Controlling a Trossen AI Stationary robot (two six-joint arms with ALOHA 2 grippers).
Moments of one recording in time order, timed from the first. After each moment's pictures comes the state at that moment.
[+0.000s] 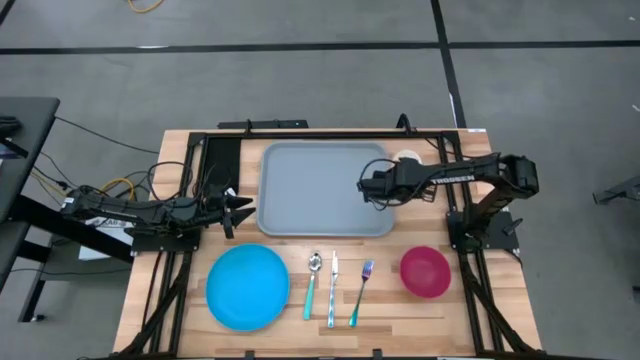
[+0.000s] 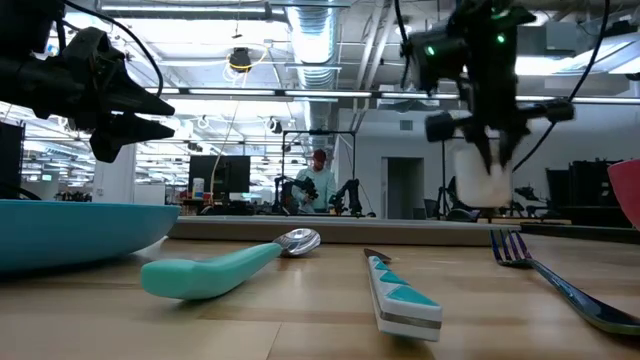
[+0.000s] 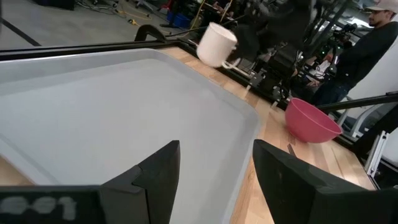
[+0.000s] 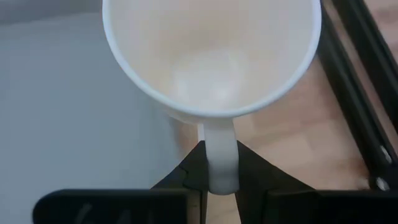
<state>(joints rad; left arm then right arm) -0.12 0.24 0.02 0.06 -0.43 -0.53 -0.13 1.59 1.11 -1.24 0.53 1.67</state>
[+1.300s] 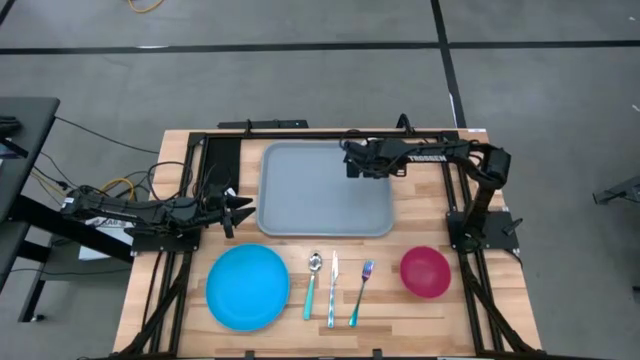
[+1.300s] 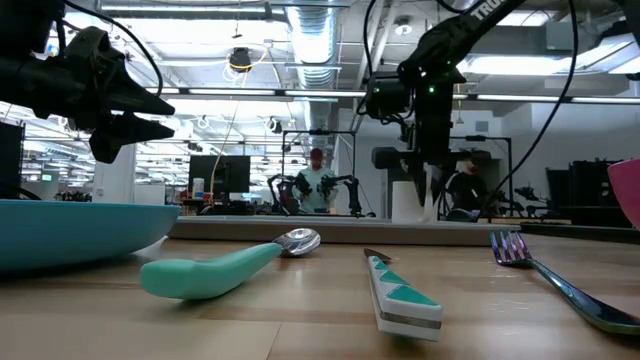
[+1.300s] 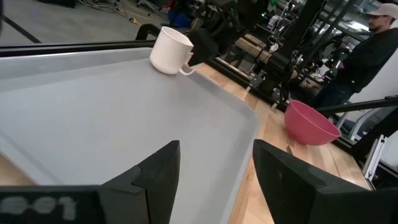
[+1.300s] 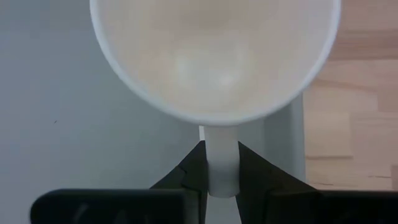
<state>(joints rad) -0.12 0.24 0.02 0.06 -0.43 -0.55 -0.40 1.80 1.20 -0.82 0.34 1.12</state>
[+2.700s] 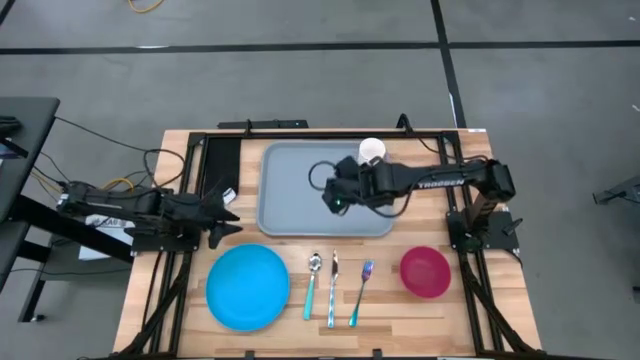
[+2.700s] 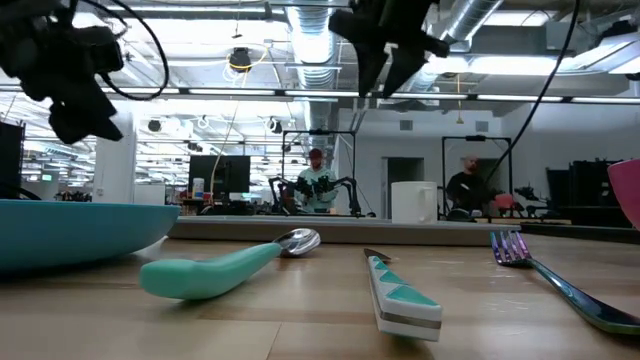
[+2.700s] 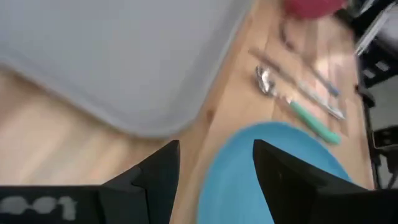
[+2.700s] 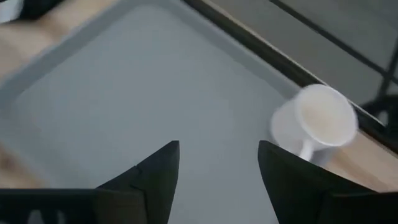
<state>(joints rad) -0.12 0.39 0.37 -0.65 -0.08 -0.67 0.06 1.78 1.66 -1.10 0.62 0.76</state>
